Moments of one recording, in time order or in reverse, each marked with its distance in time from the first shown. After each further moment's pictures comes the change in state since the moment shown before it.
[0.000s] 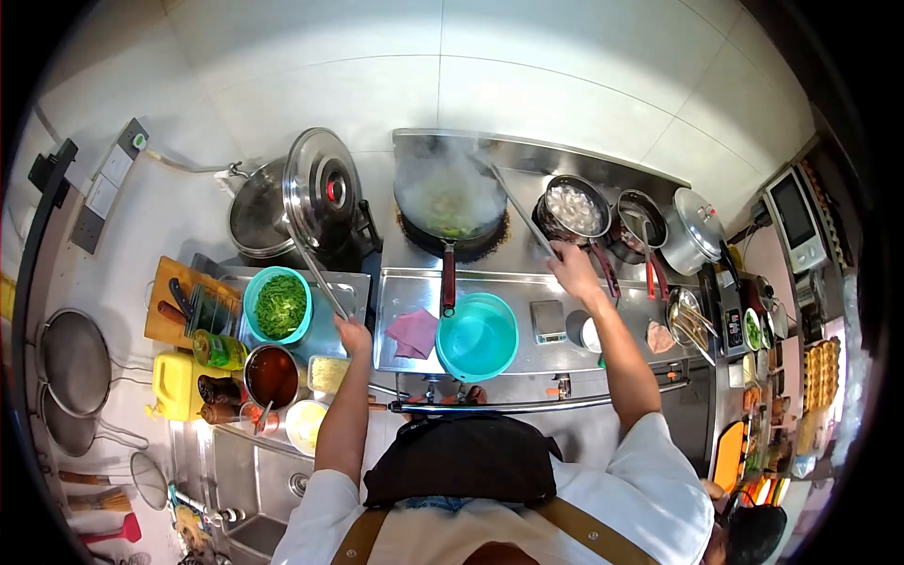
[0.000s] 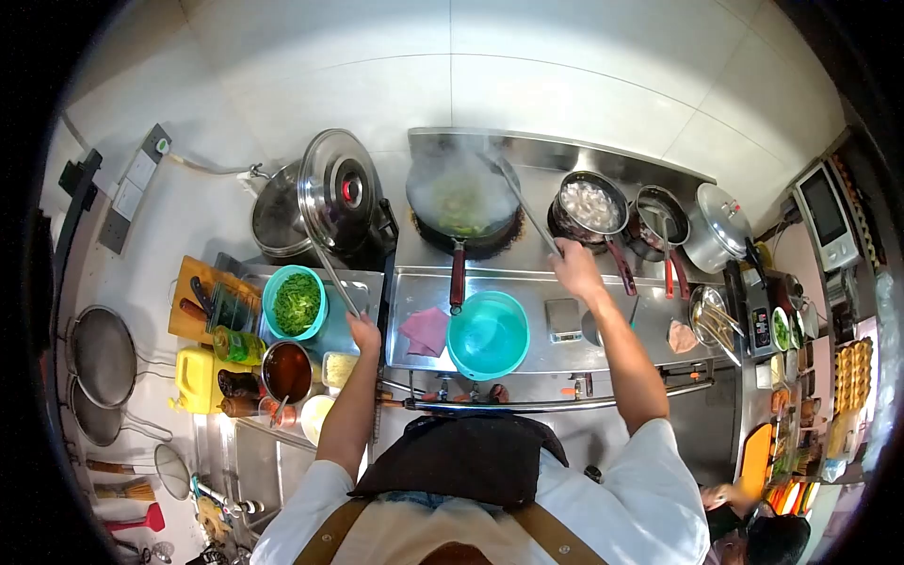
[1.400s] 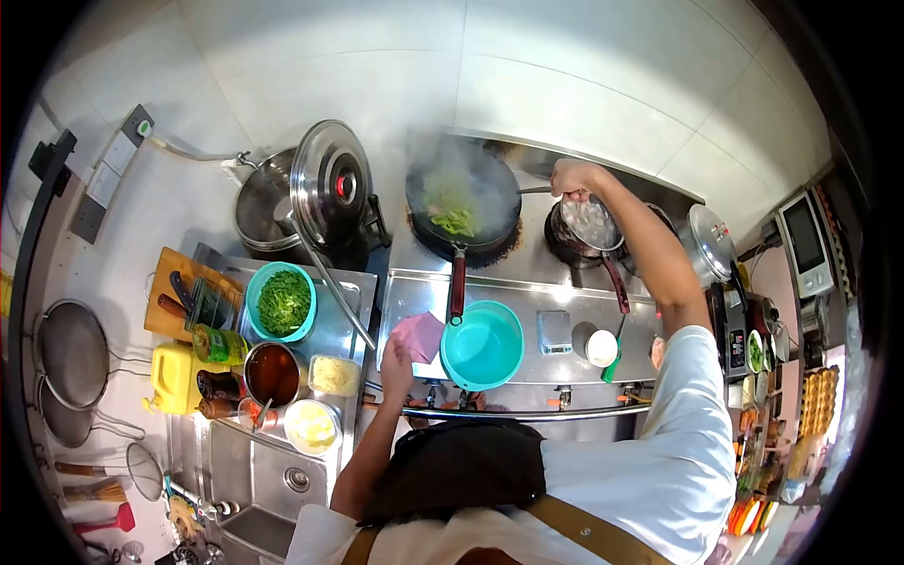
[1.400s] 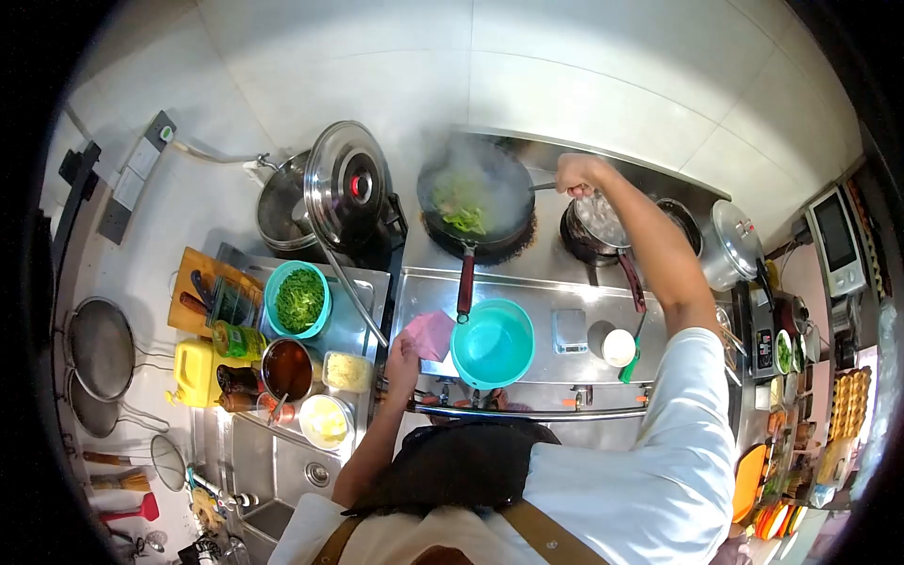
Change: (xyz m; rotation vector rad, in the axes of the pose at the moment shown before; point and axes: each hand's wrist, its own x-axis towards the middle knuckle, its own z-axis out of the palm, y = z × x) left_hand -0.105 0.034 -0.026 -0.214 -0.429 0.110; right_hand 0.210 -0.043 -0.039 -0.311 -0.677 0.165
